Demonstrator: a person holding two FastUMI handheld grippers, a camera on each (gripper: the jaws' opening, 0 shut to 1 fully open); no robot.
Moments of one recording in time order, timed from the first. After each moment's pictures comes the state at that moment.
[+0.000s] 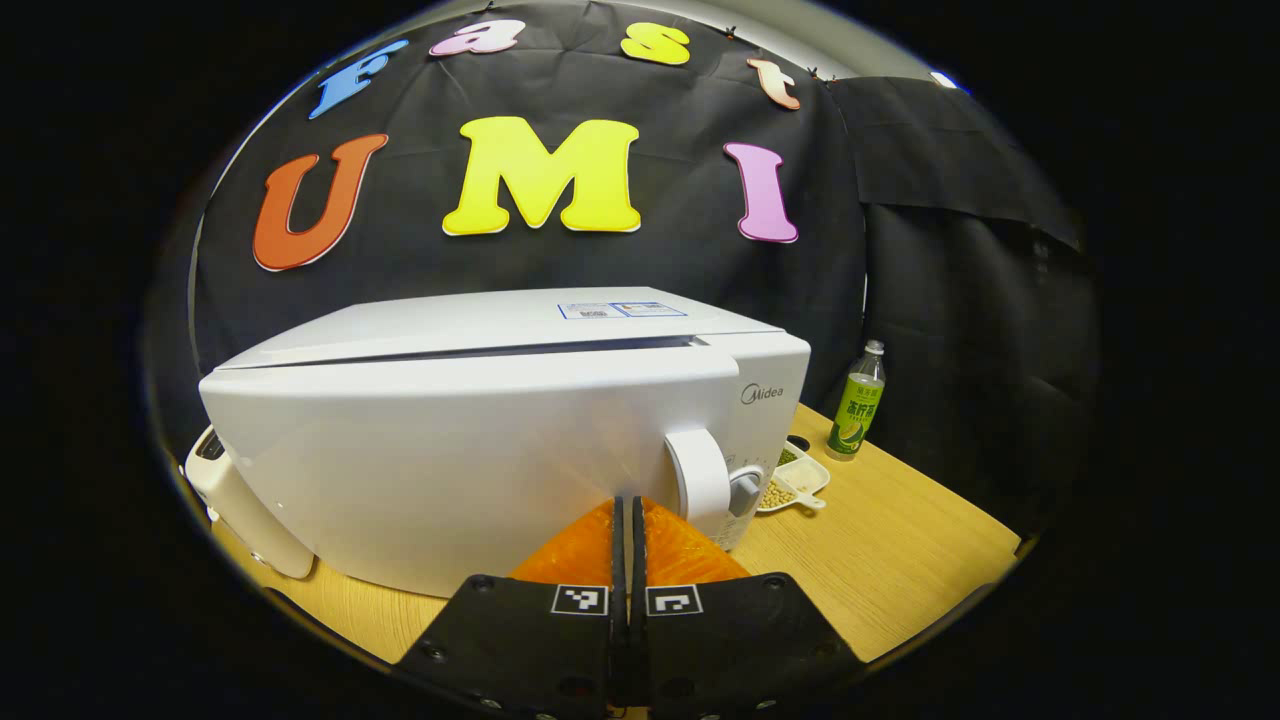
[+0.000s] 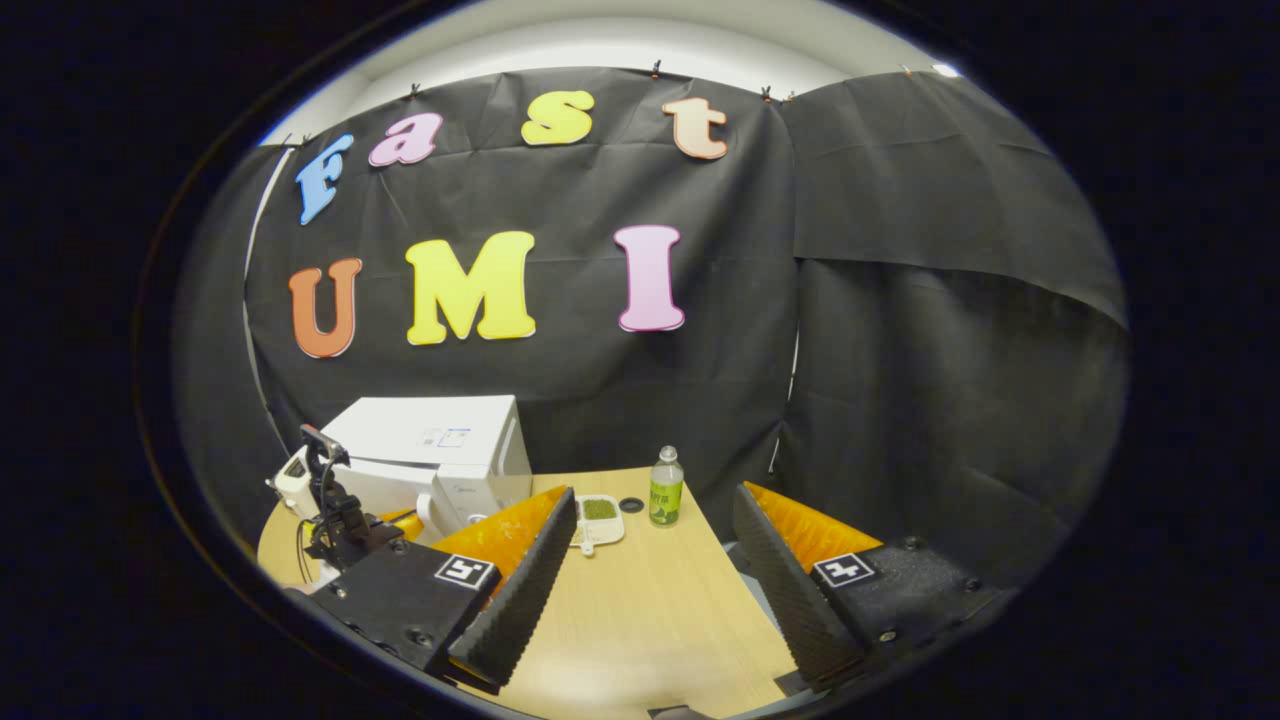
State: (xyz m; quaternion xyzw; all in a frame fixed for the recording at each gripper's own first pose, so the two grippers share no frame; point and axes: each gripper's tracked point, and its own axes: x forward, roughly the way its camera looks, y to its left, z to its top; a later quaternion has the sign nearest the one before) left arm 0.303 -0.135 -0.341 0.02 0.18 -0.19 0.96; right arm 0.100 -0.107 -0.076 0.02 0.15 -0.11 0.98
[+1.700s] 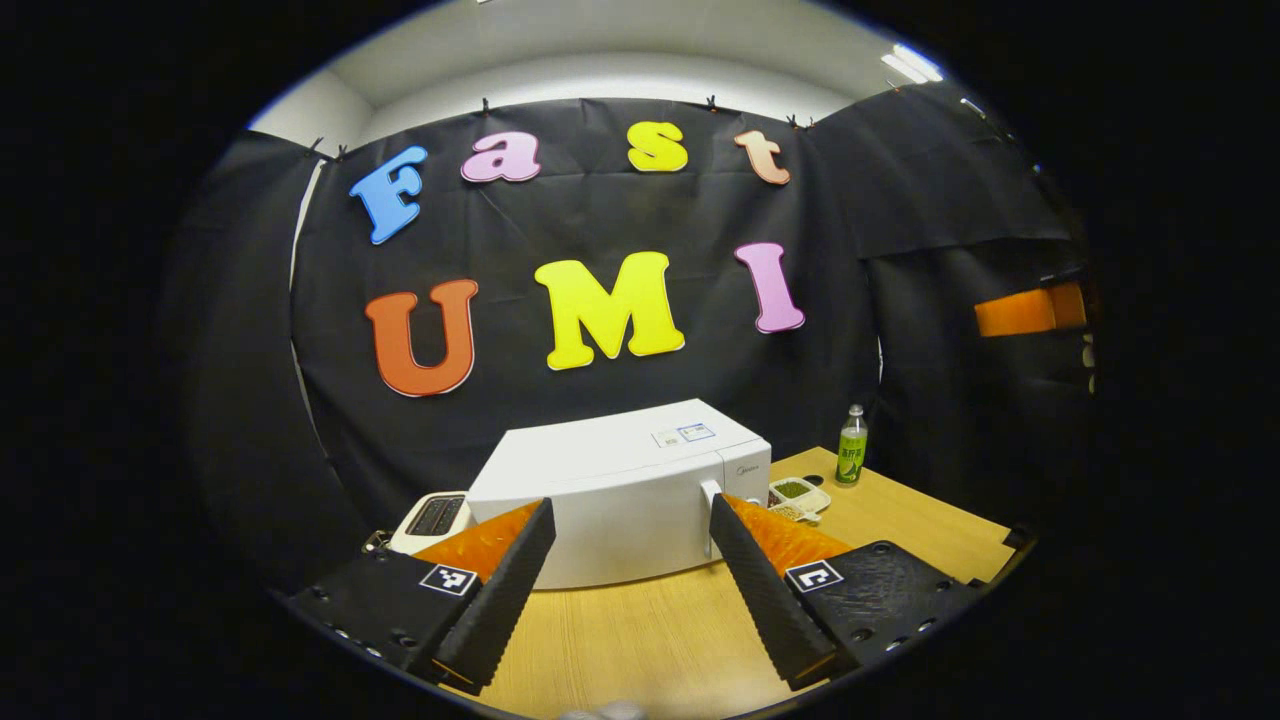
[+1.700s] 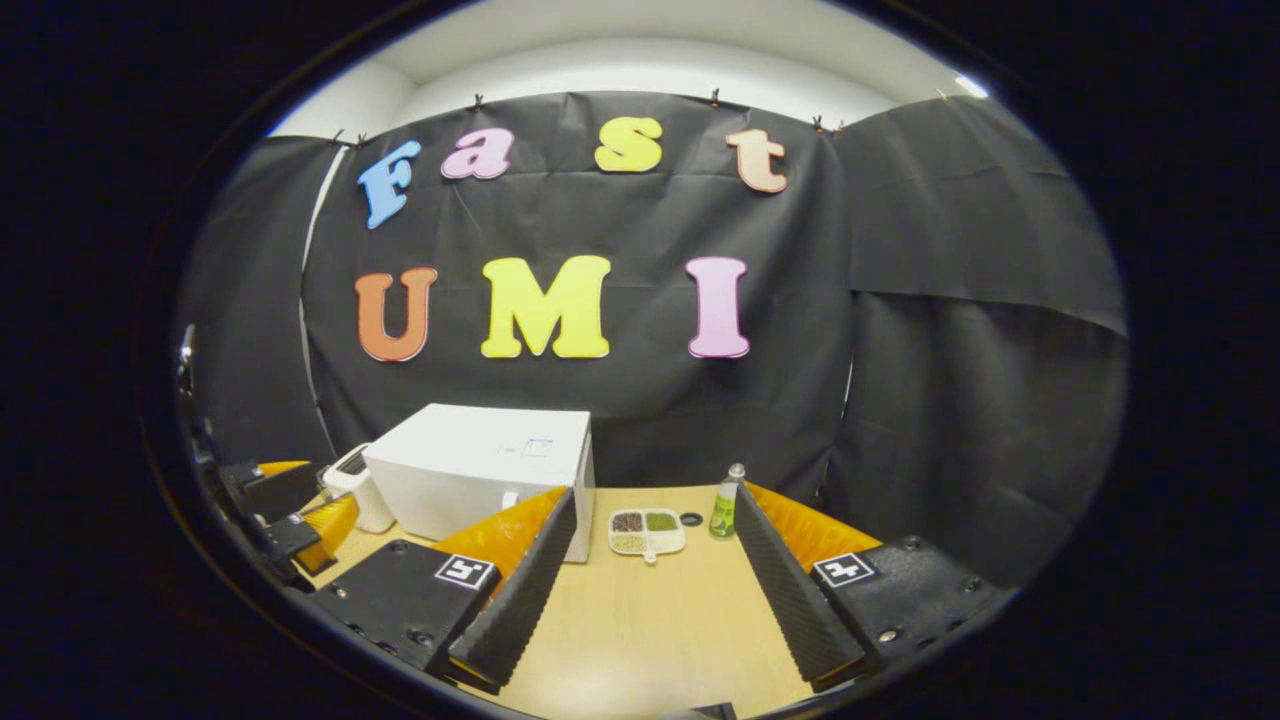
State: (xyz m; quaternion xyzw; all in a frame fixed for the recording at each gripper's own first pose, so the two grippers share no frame) left arm 0.092 -0.017 -0.132 0.07 0.07 -0.11 0.99; right arm 0.066 -0.008 -0.058 0.00 0.10 -0.04 0.99
